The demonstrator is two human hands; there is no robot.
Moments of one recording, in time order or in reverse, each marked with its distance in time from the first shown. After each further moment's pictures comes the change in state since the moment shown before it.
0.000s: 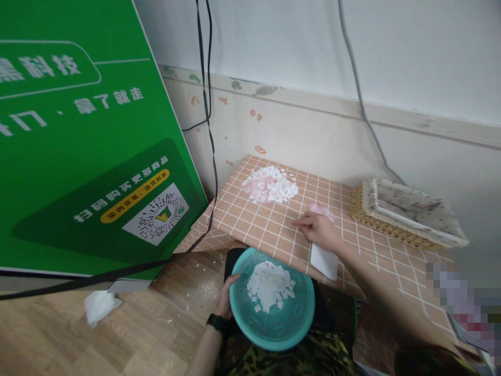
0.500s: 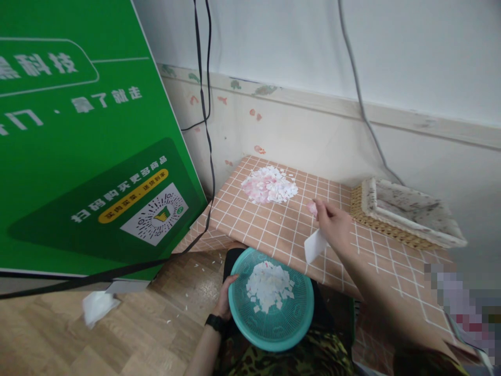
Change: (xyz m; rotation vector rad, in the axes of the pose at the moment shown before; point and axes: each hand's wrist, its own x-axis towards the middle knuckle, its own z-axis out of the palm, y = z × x) left_hand 0.001 0.001 0.000 -0.020 -0.036 -0.061; right_hand 0.000 -0.020 -0.017 0.134 0.586 0.333
